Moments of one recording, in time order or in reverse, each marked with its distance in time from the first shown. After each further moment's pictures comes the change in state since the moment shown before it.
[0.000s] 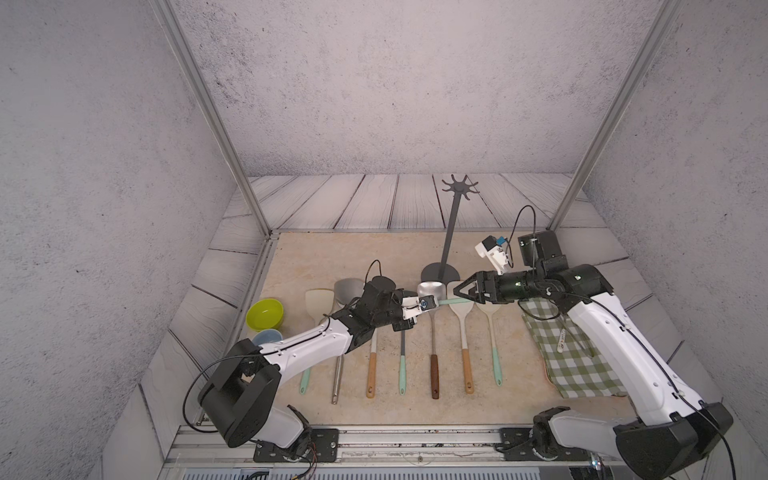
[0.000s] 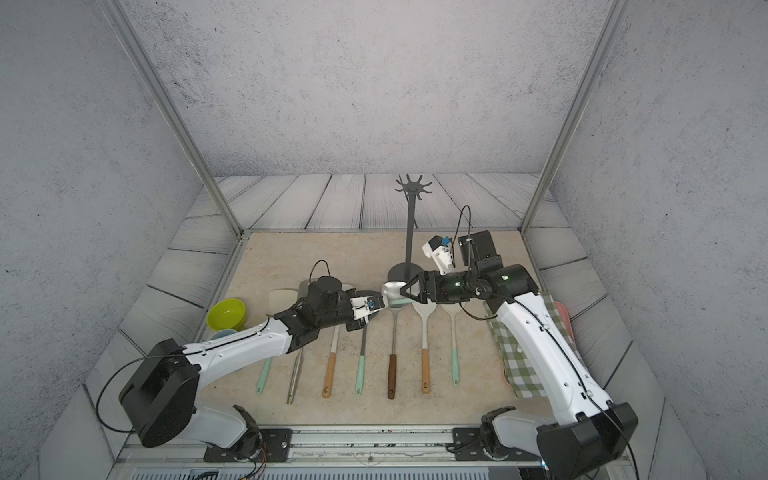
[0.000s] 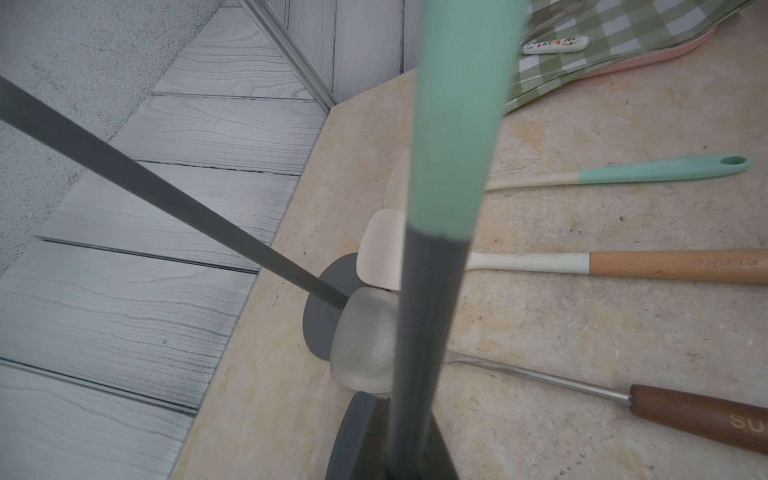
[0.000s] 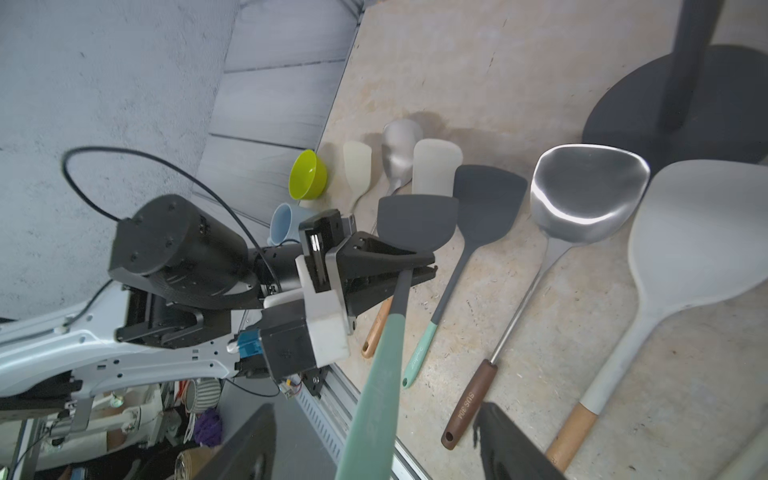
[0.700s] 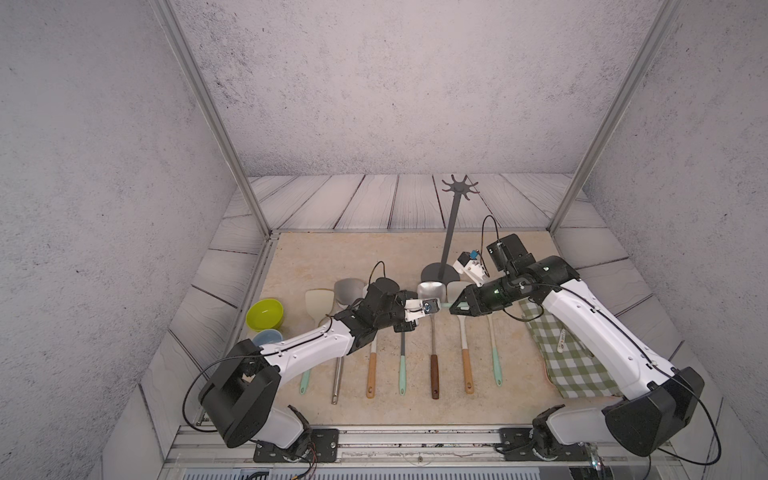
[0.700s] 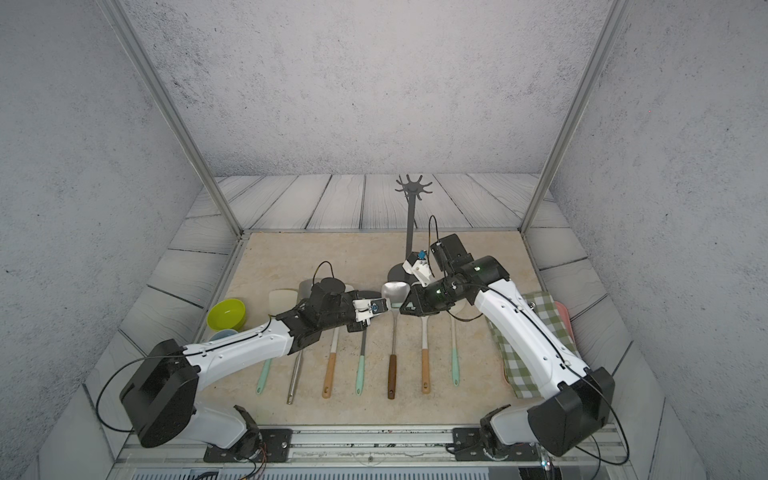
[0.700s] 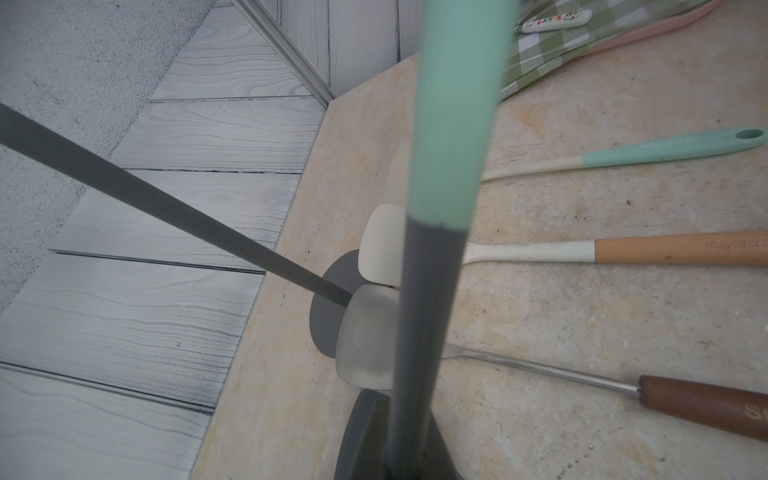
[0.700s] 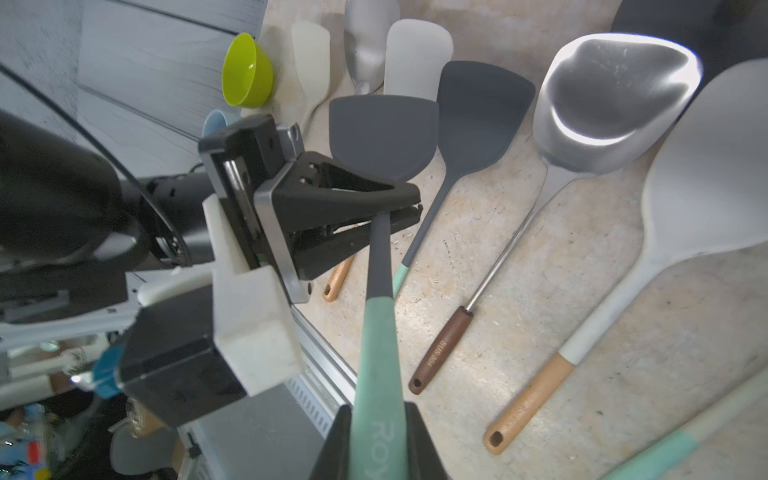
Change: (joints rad) left arm -0.027 0.000 0.008 -0.019 -0.052 0.039; right arm 0.104 0.104 0.043 -0.141 0.135 -0.097
